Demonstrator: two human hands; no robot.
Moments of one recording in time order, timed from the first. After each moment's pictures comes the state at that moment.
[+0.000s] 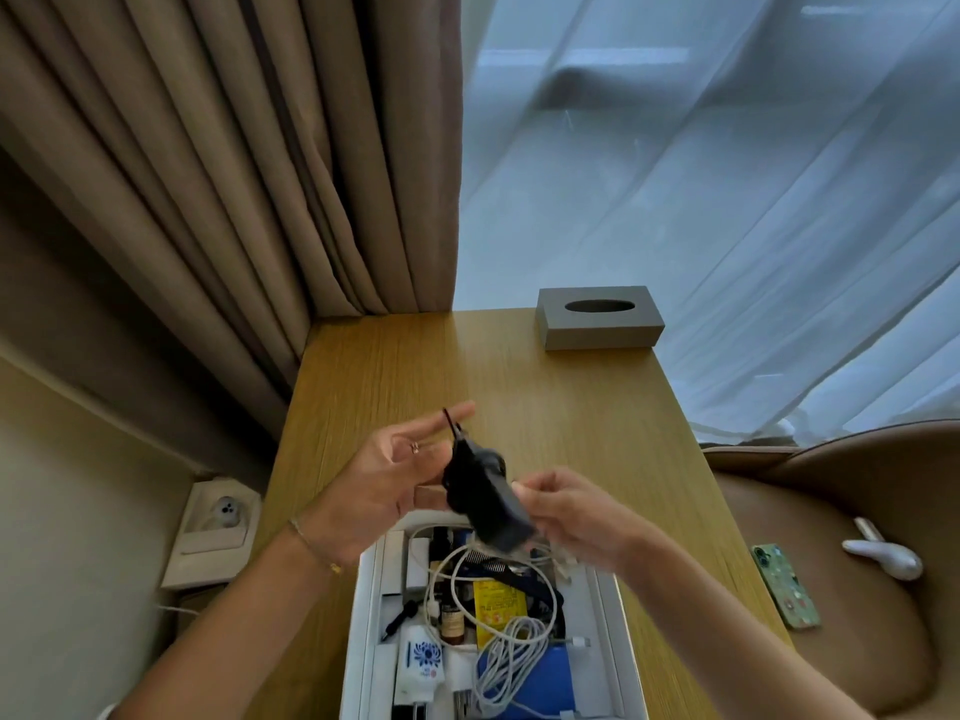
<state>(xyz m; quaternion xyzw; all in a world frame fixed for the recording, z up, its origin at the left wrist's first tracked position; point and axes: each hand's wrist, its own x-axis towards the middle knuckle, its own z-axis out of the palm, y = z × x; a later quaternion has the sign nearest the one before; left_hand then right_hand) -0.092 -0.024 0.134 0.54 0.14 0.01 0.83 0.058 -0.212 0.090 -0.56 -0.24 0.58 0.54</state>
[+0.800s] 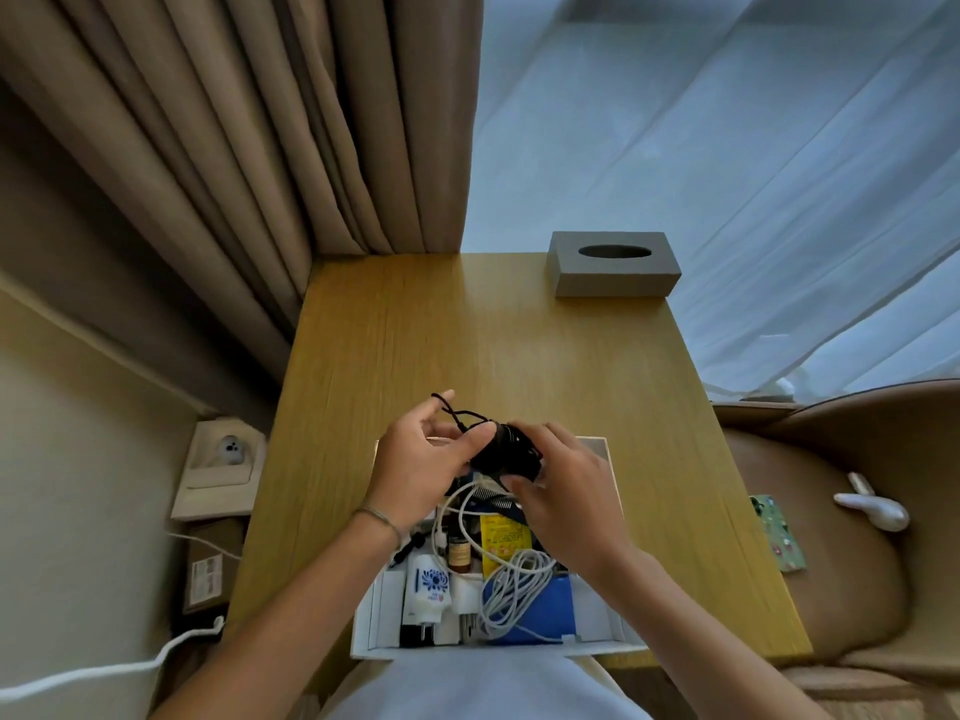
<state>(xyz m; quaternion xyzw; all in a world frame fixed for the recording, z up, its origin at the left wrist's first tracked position) -0.095 -0.062 0.071 0.66 0.38 0.14 0.64 -0.007 -0.215 0.065 -0.85 -0.40 0.09 0.34</state>
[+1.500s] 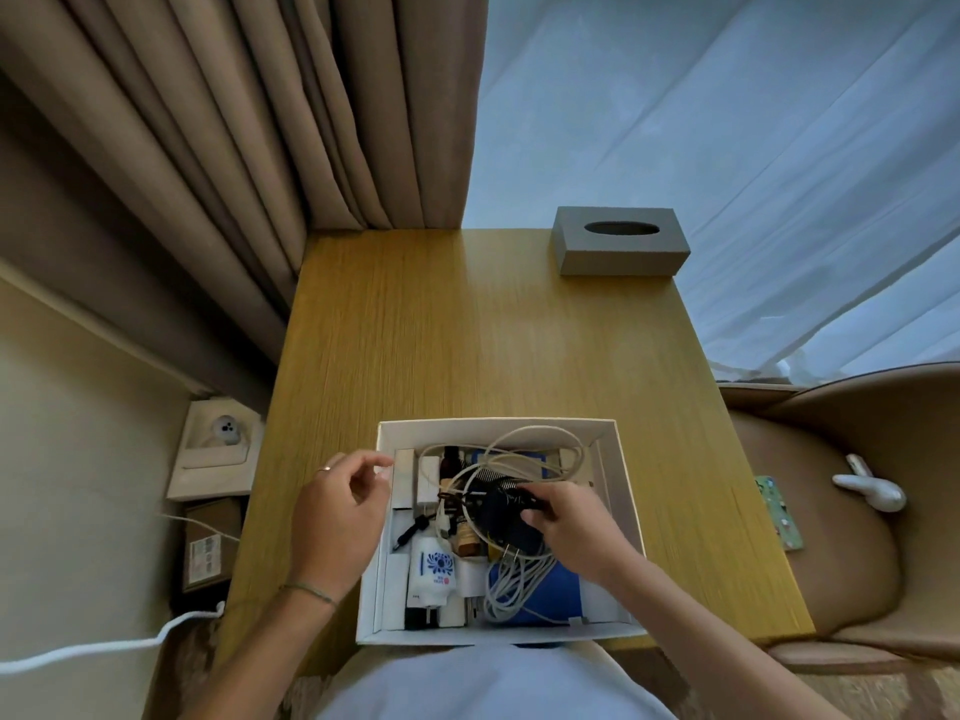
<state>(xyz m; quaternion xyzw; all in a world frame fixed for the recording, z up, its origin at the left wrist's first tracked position) -0.184 -0.043 0.014 0.82 0.41 0.18 0.37 -0.005 -0.236 -0.019 -0.85 -0.33 0.33 0.24</state>
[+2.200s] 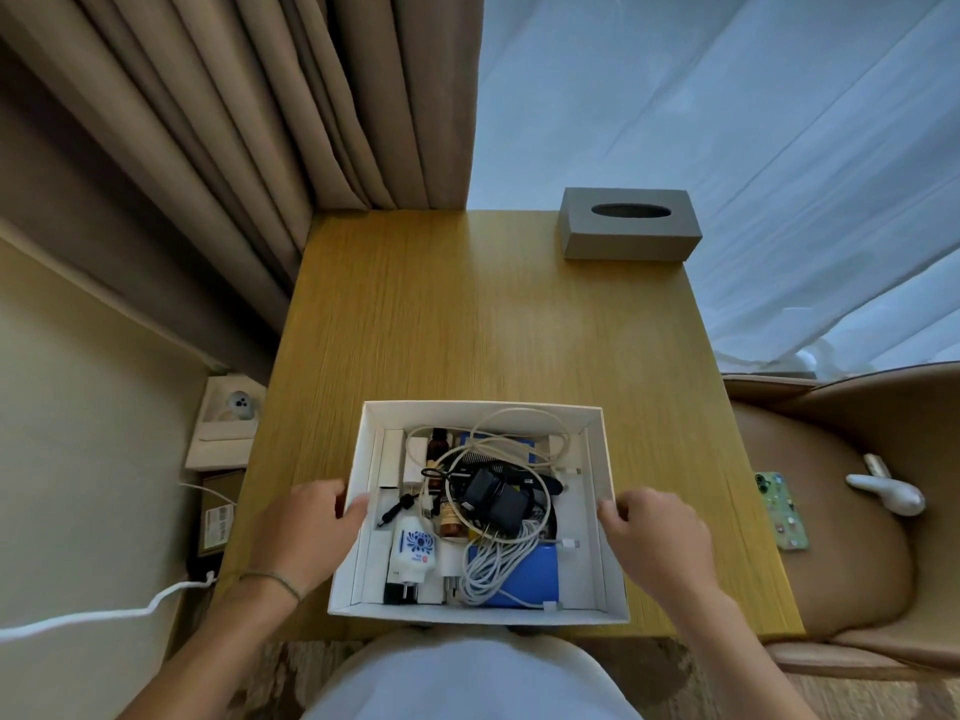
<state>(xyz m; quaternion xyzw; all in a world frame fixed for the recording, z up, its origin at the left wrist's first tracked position) -0.204 -0.049 0.002 0.88 0.43 -0.07 0.19 0.026 -0.319 -0.007 -0.94 -0.26 0.18 0.10</state>
